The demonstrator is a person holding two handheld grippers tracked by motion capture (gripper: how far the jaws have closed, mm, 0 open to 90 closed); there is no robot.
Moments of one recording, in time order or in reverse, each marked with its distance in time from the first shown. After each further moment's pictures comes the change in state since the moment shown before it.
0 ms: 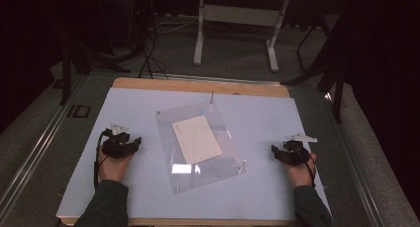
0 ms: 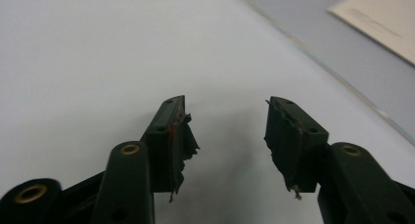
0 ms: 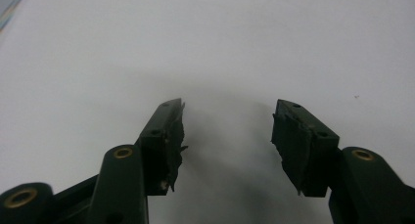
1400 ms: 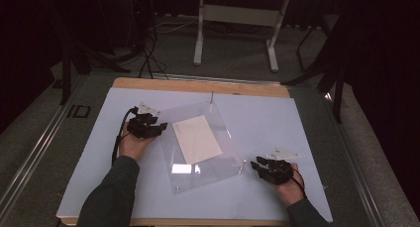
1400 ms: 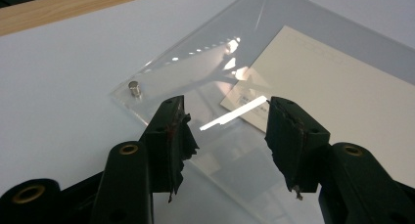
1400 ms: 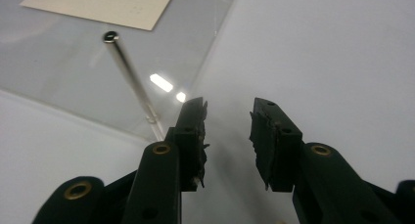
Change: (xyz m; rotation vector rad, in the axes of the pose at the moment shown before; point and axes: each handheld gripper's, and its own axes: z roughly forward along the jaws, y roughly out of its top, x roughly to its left) left arm -0.040 0.074 0.031 -0.033 -0.181 0.152; right arm 0.077 -0.015 -0.035 -0.030 0.297 -0.232
